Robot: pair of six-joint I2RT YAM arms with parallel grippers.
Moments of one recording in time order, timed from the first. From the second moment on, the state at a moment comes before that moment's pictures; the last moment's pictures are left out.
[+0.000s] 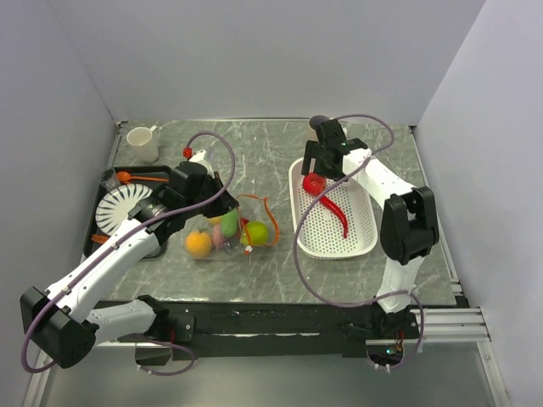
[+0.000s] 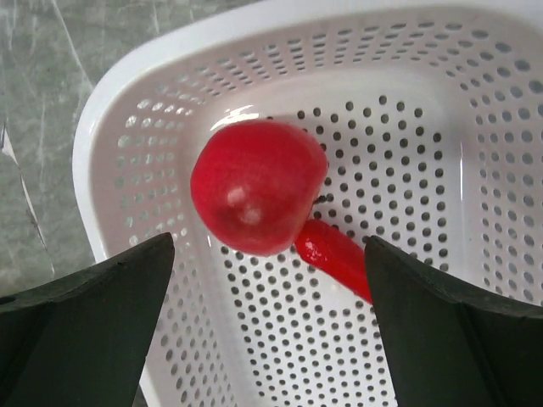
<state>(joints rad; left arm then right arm) -0.59 1.12 1.05 -0.52 0.02 -0.75 0.35 1.86 1.54 -0.67 0.19 0.47</state>
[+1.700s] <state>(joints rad) -0.59 1.14 1.05 -0.52 0.01 -0.75 0.32 2.01 1.53 -0.63 0.08 0.41</state>
